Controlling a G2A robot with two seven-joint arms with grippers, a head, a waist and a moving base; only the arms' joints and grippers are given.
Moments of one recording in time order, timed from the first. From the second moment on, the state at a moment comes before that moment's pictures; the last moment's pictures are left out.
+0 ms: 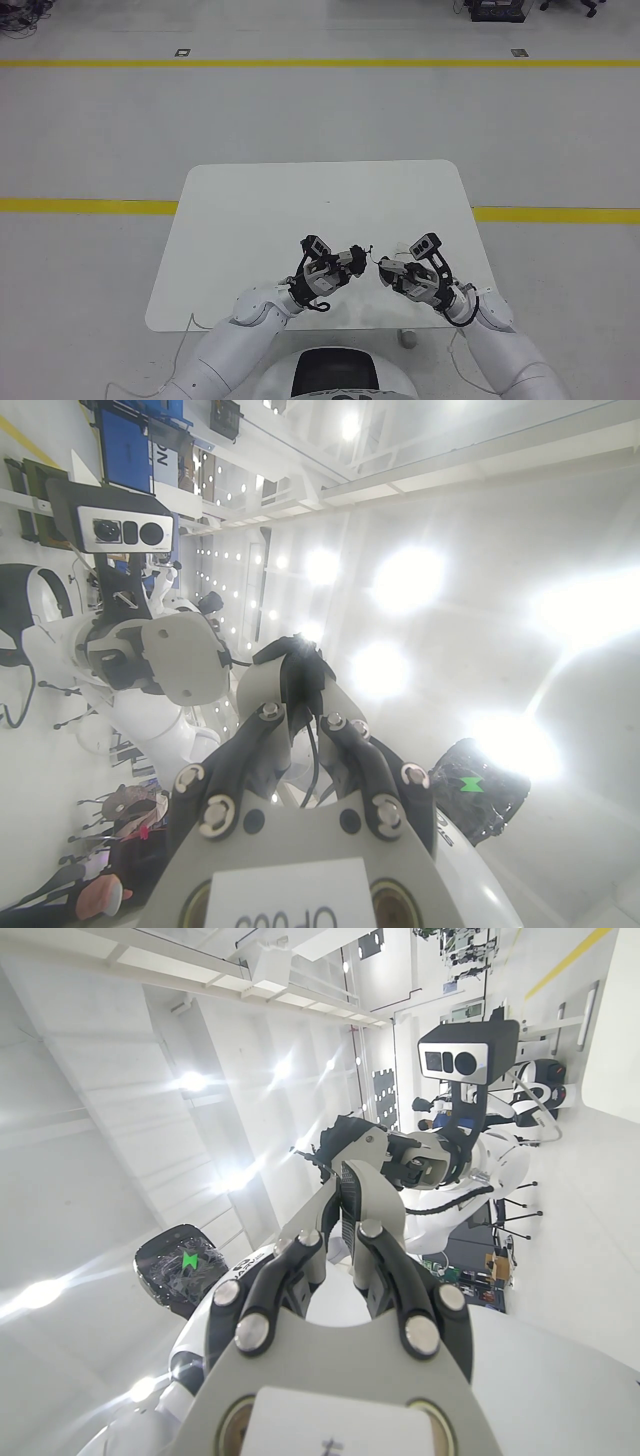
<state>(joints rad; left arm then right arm) 1.45 -1.29 -0.91 -1.39 -0.96 -0.34 -0.91 -1.63 -1.15 1.29 -1.40 0.89 -0.22 1.21</state>
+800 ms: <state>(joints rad) 1.45 -1.29 -0.91 -1.39 -0.96 -0.34 -0.91 -1.65 -1.13 1.30 -1.46 0.68 -0.27 1.15</state>
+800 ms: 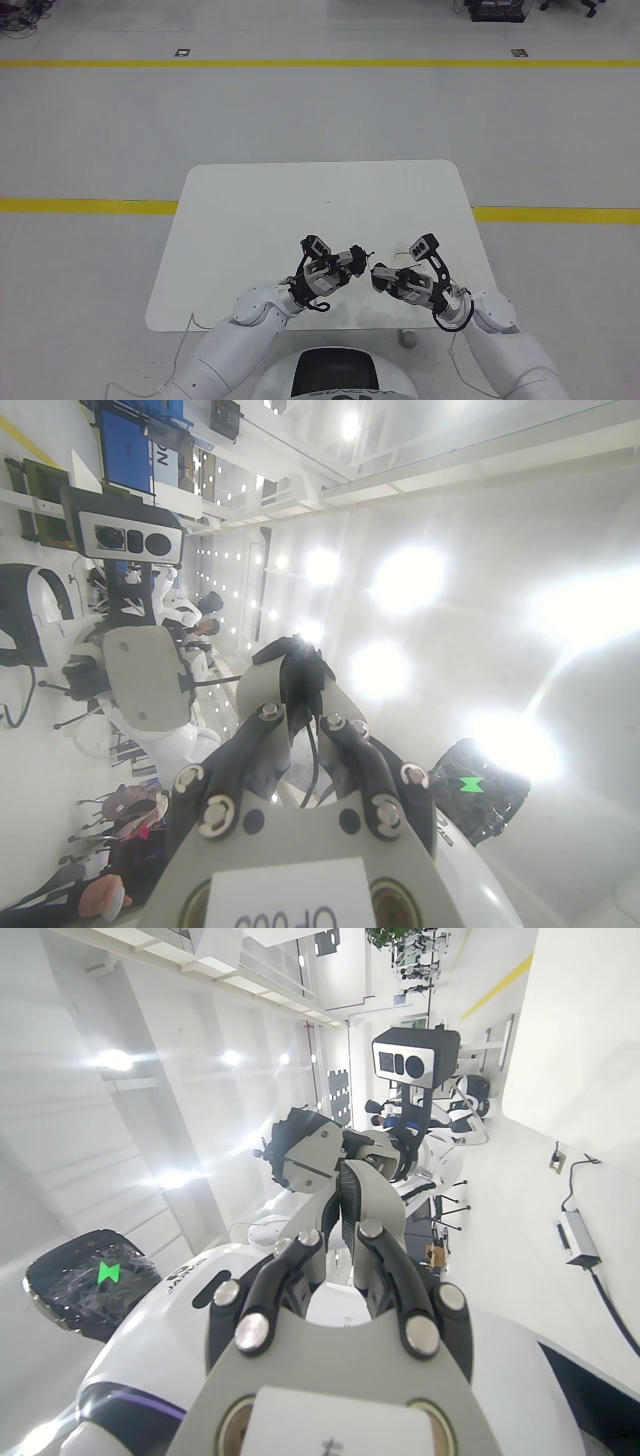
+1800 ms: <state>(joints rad) 1.45 -1.29 -0.91 -1.39 -0.96 -0.34 -0.91 -1.67 -1.11 1.28 -1.52 0.44 -0.30 1.03</state>
